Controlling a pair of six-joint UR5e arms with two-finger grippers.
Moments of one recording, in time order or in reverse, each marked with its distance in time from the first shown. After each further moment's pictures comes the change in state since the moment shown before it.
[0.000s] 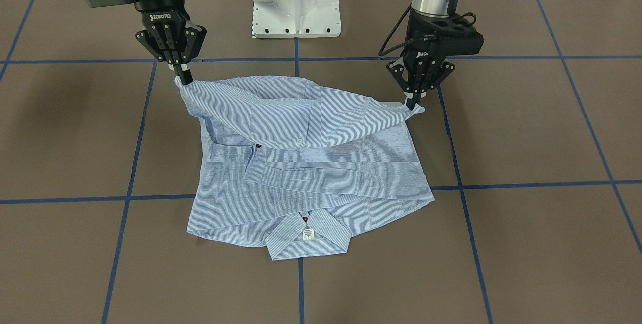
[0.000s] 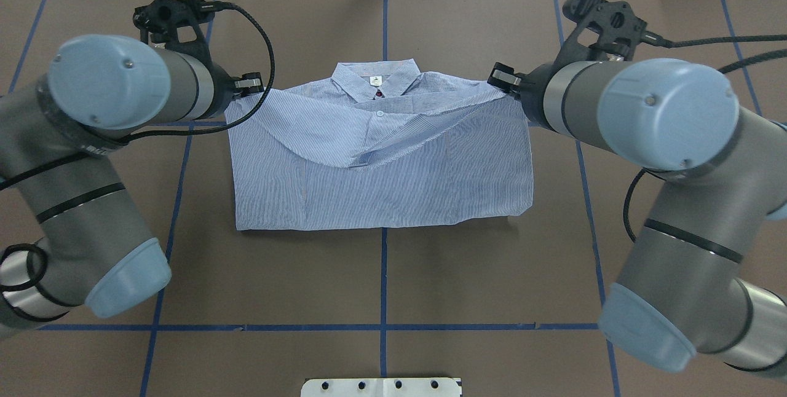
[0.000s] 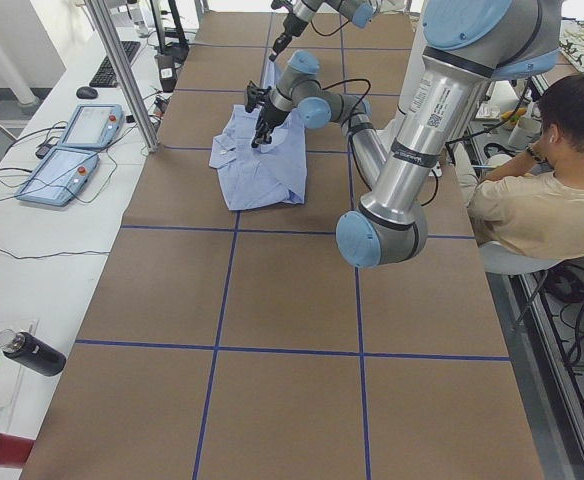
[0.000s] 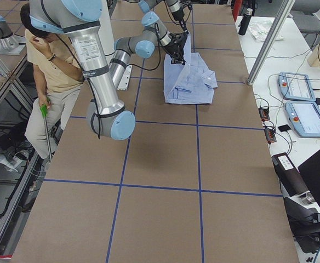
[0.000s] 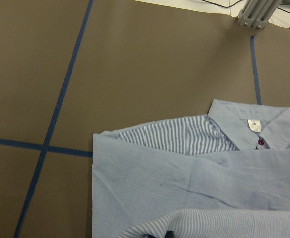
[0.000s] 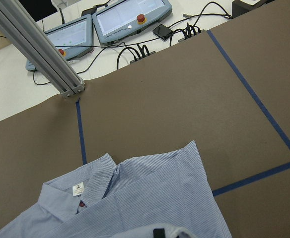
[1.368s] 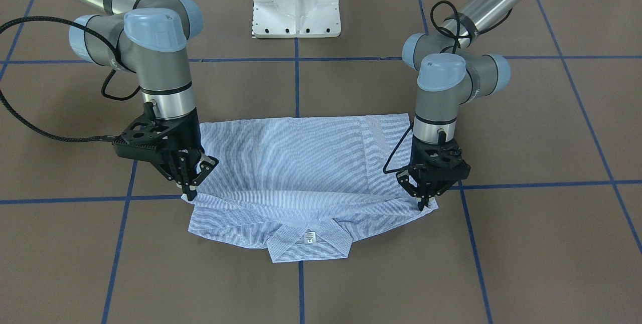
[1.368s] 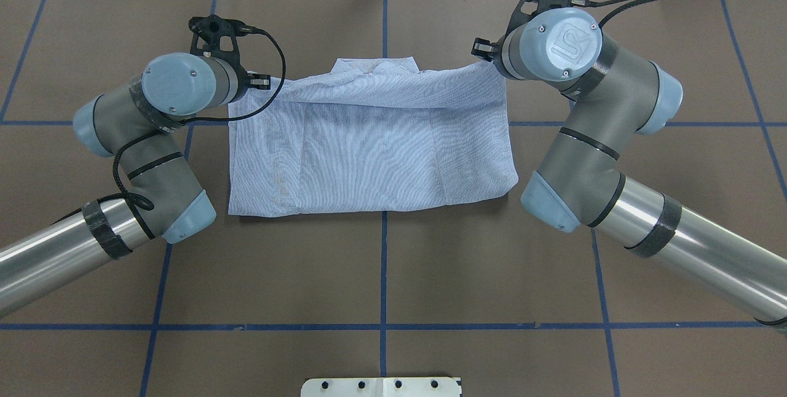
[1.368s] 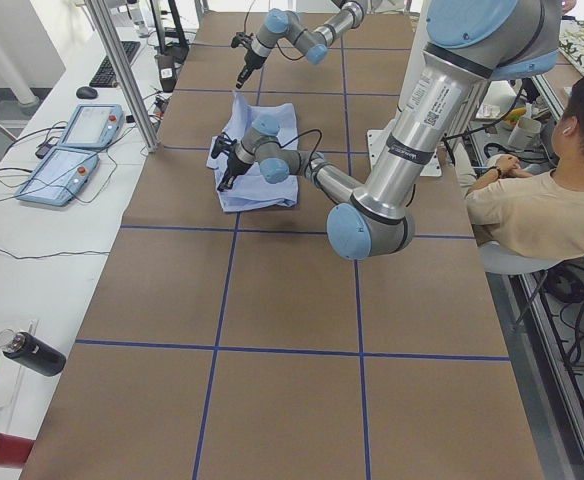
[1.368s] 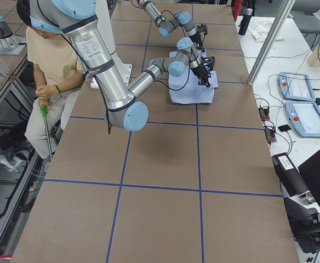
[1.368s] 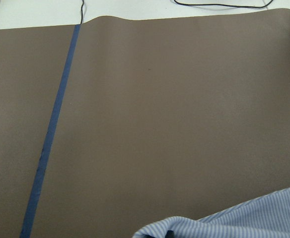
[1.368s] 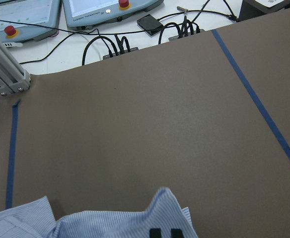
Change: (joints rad) left arm -0.043 -0.046 0.514 -0.492 0.030 0.285; right arm 0.118 0.119 -0.498 0.278 0.097 -0.173
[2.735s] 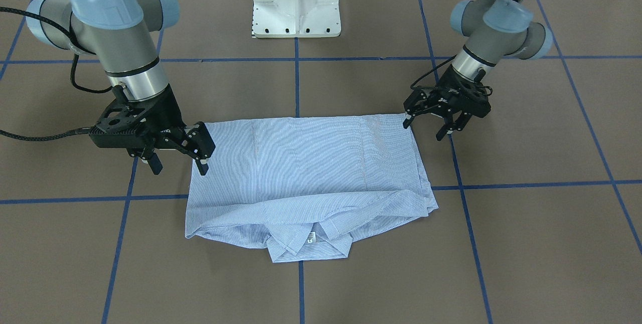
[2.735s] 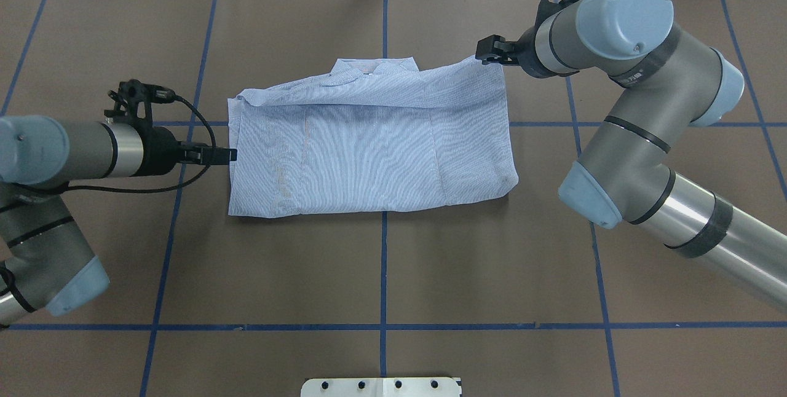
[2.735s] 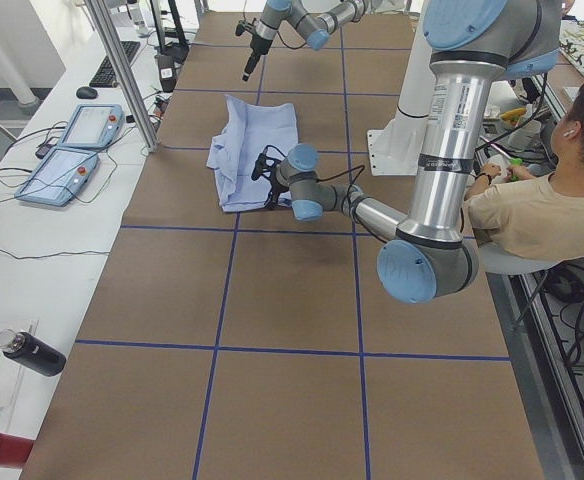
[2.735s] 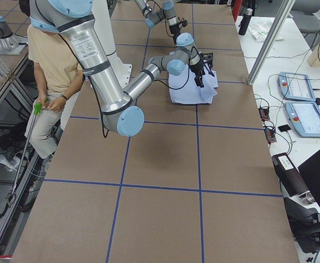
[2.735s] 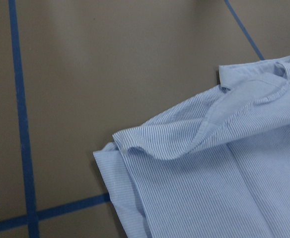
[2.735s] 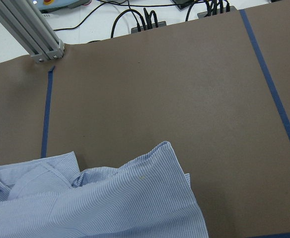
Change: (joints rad) left arm 0.124 0.382 -0.257 -0.402 -0.239 -0.106; right arm 0.058 -0.079 0.139 0.006 0.198 -0.122
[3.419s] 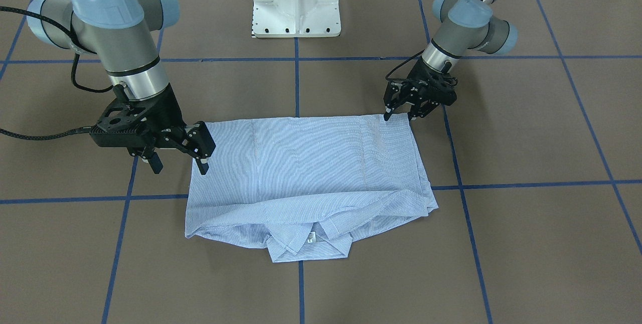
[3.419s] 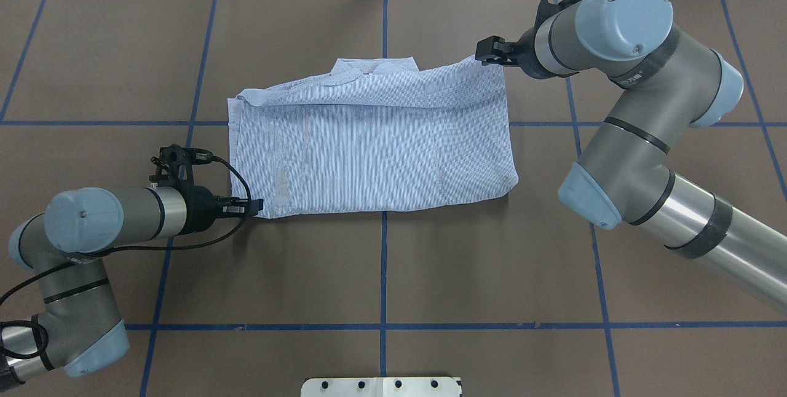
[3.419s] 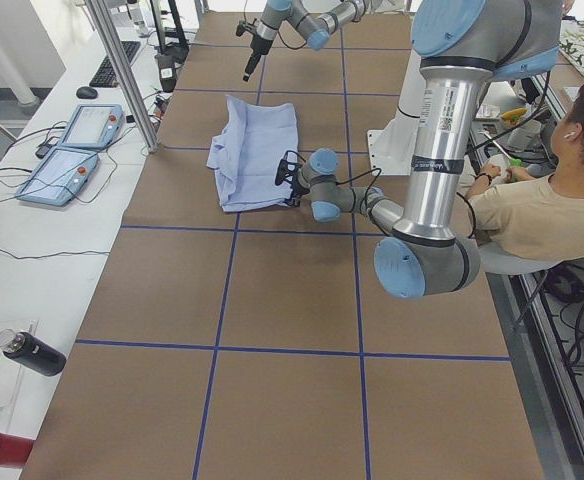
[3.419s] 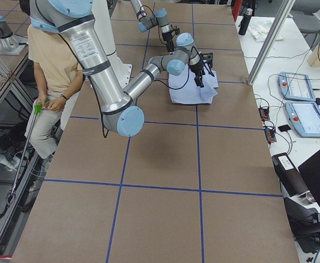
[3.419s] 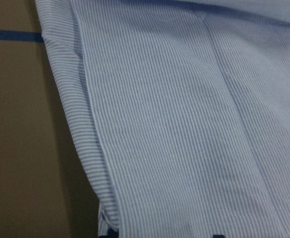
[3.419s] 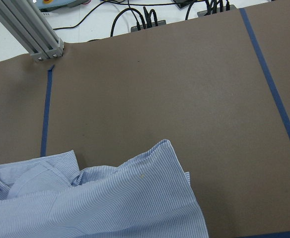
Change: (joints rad) left arm 0.111 0.000 0.006 -0.008 0.078 -0.092; right arm -0.003 -0.002 0.001 0.000 -0.001 0.001
